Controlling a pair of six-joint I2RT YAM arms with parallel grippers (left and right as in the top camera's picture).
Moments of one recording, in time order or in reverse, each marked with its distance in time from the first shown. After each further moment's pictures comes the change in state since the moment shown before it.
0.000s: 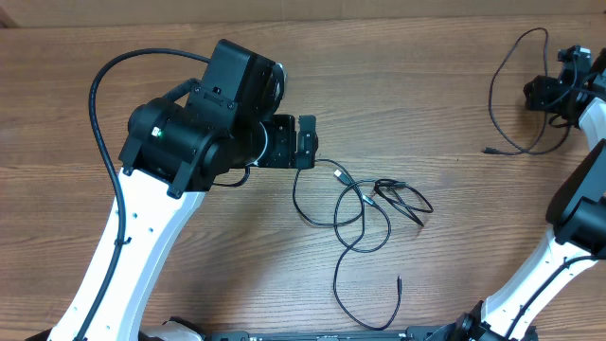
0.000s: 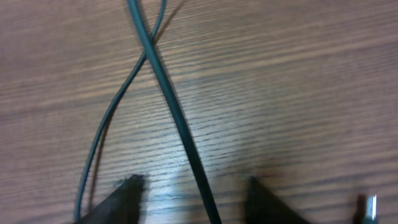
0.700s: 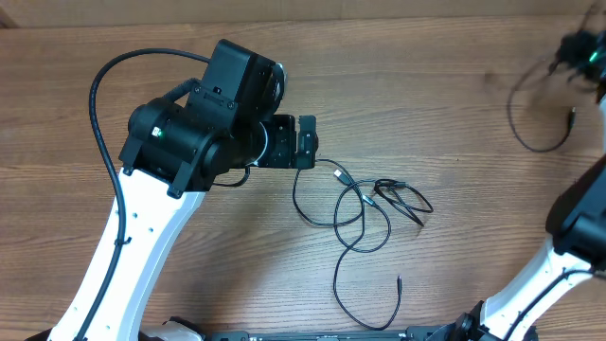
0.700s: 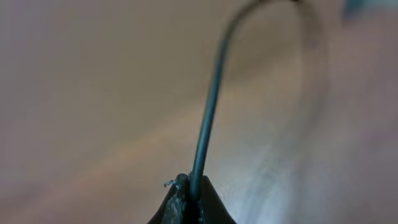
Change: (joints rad) left arm 0.000 0.000 0.000 0.000 0.000 0.000; right arm 0.015 -0.108 0.179 0.036 -0.080 0.455
